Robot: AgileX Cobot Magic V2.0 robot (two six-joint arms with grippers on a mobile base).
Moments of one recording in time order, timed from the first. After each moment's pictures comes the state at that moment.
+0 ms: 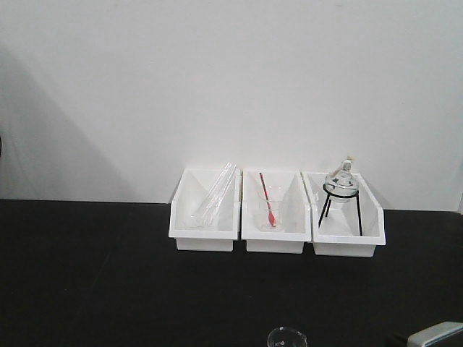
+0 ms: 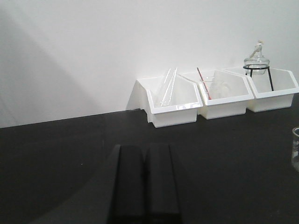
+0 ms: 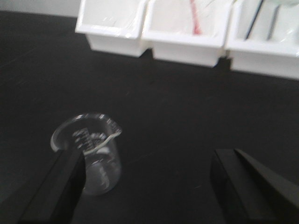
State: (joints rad) left arm -0.26 -0.01 0.03 -0.03 0.01 0.09; right arm 0.10 1.47 -0.27 -0.46 -0.83 0.25
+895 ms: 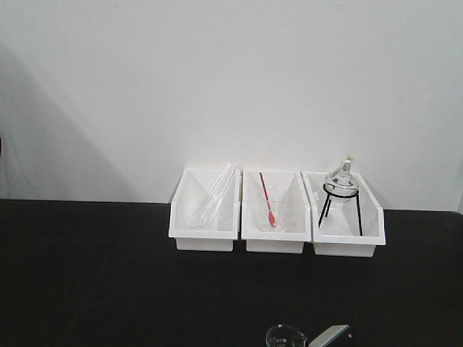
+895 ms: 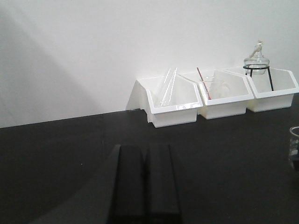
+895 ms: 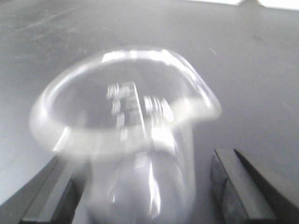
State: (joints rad) left arm -0.26 -0.01 0.03 -0.03 0.01 0.09; right arm 0.23 2.17 -0.65 -0.55 -1.14 0.18
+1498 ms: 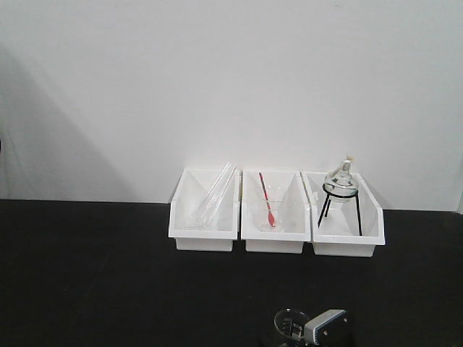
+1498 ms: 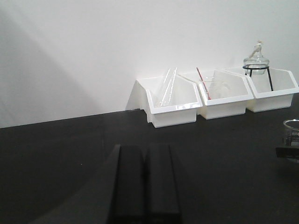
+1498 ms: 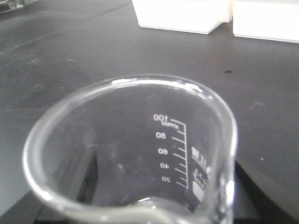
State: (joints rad) left arm -0.26 -0.01 0.03 -0.03 0.01 0.09; right arm 0.23 2.24 -0.77 -0.46 -1.15 0.18
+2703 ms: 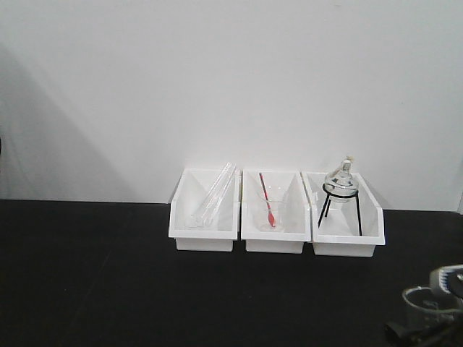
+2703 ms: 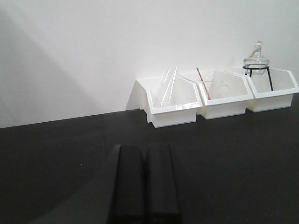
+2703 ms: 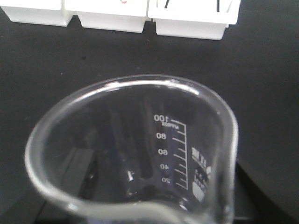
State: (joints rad) left arm -0.26 -0.01 0.03 -0.03 0.01 0.09; right arm 0.23 1.04 -0.54 -0.48 0.19 0.51
